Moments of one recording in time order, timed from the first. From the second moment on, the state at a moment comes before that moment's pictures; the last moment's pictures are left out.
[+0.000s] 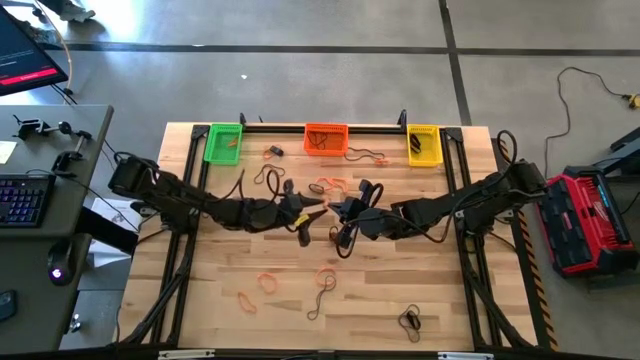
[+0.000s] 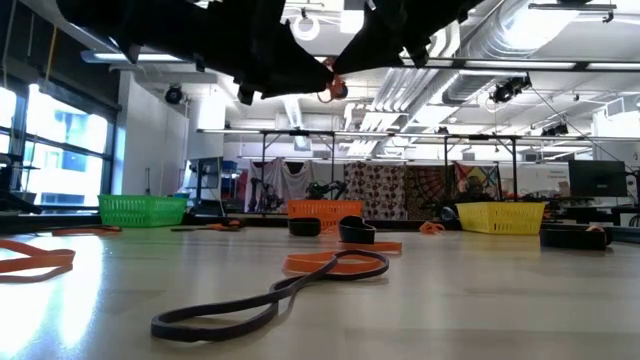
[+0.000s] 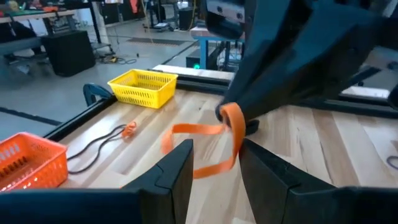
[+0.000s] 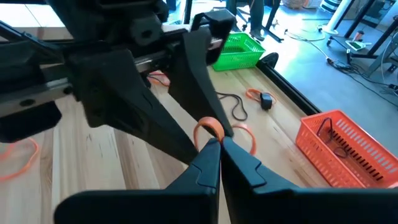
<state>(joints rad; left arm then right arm) -0.16 1.56 0.70 0.68 -0.48 -0.09 0.25 1.56 1.04 0.01 0.66 0.17</state>
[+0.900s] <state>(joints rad) -0.16 1.49 0.70 0.50 -0.46 -0.01 0.25 1.56 1.04 -0.05 0.68 0.17</state>
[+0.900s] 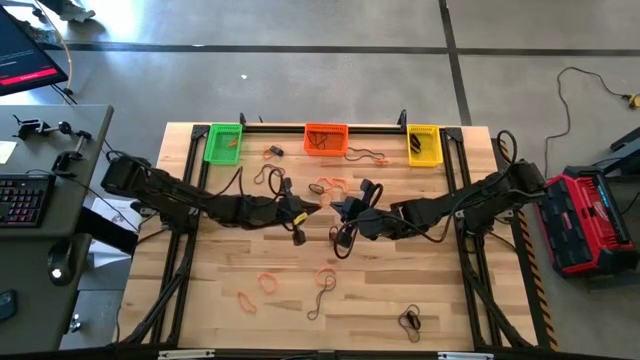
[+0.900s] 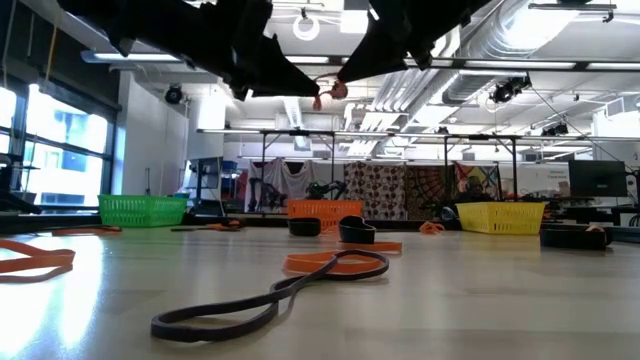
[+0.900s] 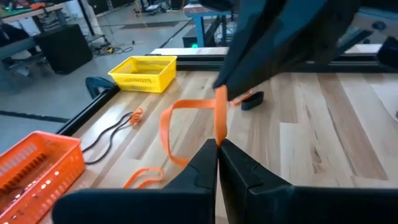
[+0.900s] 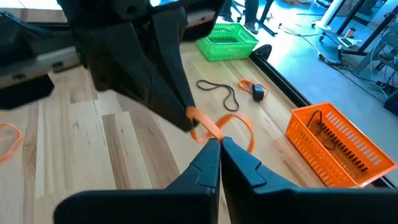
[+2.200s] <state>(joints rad) 0.30 1.04 0.70 -0.33 -0.44 -0.15 0.23 1.56 1.04 -0.12 0.68 0.18</state>
